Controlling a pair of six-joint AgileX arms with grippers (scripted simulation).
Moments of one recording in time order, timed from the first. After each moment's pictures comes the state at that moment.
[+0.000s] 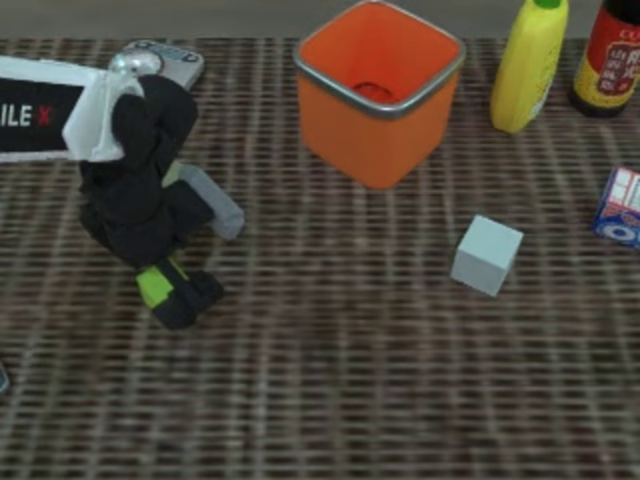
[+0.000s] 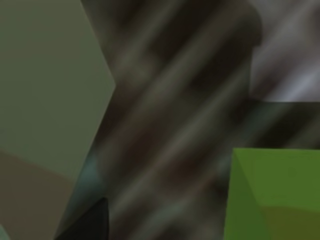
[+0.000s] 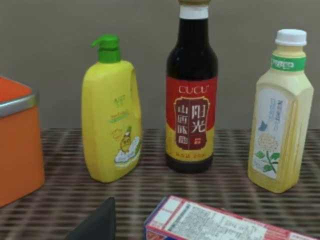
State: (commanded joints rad) left arm -0.32 2.09 1.29 -0.77 0.00 0.58; right arm 0.00 0.00 0.00 0.00 0.00 0.00
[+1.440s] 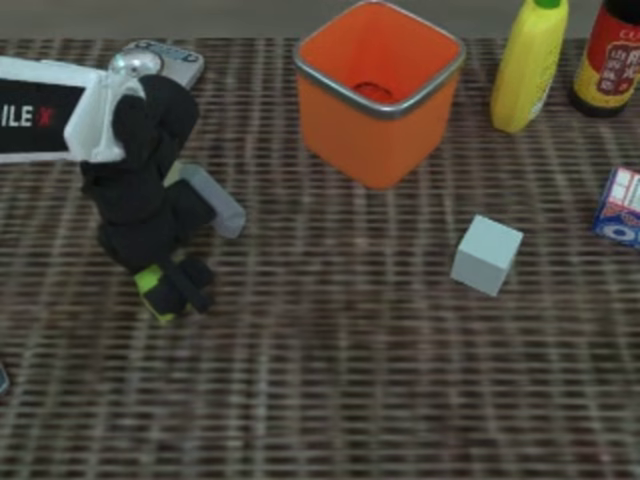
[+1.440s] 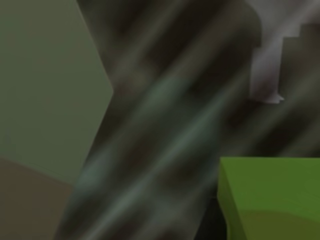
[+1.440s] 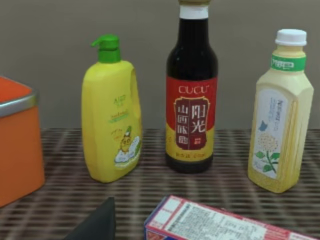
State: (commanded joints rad) left arm -0.32 2.05 1.30 -0.79 0.02 0.57; right arm 0.00 0.00 0.00 0.00 0.00 0.00
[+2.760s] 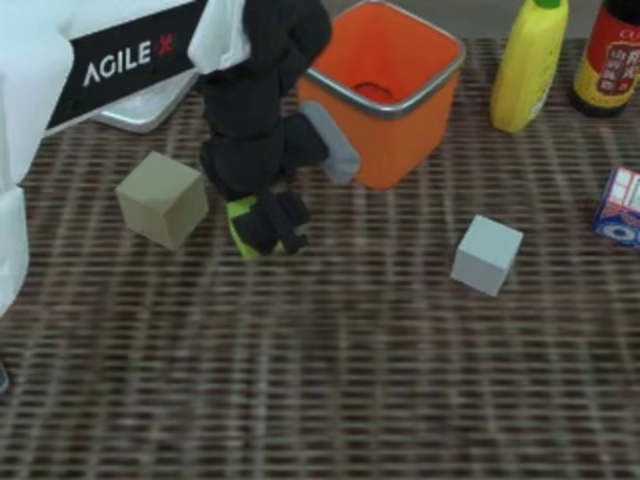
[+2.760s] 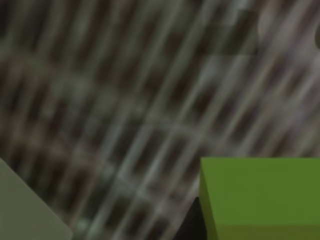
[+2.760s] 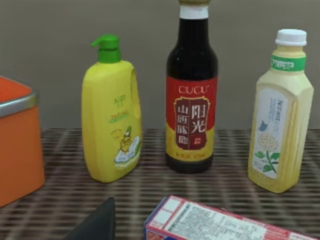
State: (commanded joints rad) left arm -0.54 2.19 1.84 -1.23 0.02 0.62; right arm 0.00 0.00 0.00 0.00 0.00 0.00
